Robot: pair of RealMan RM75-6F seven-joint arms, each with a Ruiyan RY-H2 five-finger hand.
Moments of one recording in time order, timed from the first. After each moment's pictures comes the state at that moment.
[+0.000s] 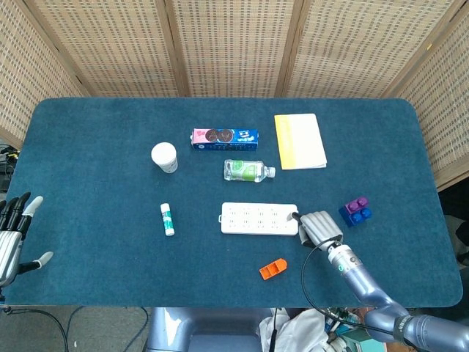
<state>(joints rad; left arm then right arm) -0.09 -1.05 -0.05 -1.76 1.48 1.49 0.19 0.59 -1.42 0.11 -1.54 -1.17 0.84 -0.25</state>
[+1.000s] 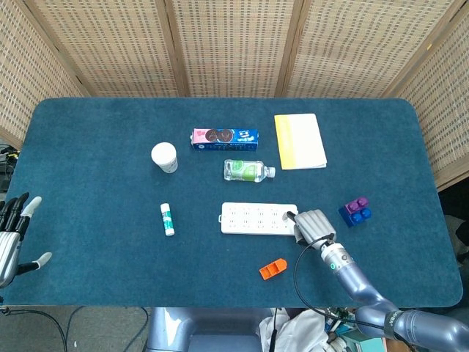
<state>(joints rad) -0.09 -1.04 -0.05 -1.76 1.49 1.50 0.18 0.65 -1.45 0.09 -1.54 -1.07 0.84 -0.35</state>
